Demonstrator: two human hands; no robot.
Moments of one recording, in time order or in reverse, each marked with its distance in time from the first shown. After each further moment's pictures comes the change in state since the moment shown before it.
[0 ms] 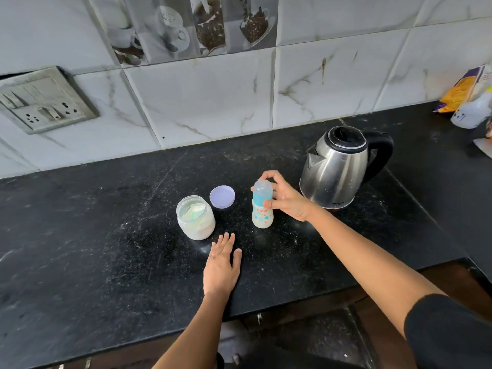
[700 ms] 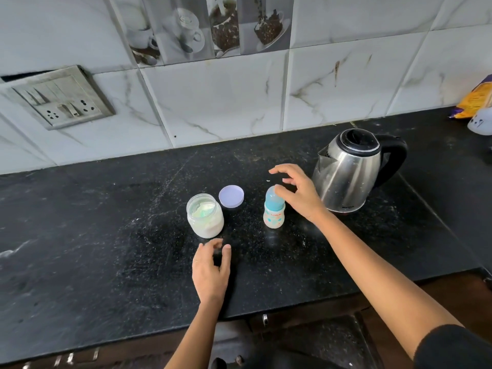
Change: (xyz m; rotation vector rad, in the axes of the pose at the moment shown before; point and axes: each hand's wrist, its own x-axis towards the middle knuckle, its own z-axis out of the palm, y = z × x) left_hand -0.017 -0.002 -0.030 -0.231 0.455 -0.132; right_hand -0.006 -0.022 0.016 -0.473 0.443 -0.324
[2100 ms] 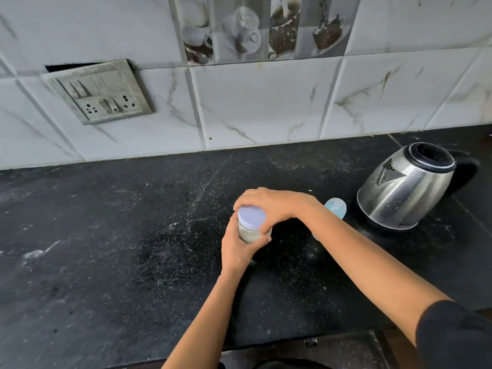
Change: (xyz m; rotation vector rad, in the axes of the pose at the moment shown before) left_hand 0.105 -0.038 -0.022 -0.401 -0.323 -0.138; right_hand 0.077 -0.076 0.145 -0.670 -0.987 -0.079
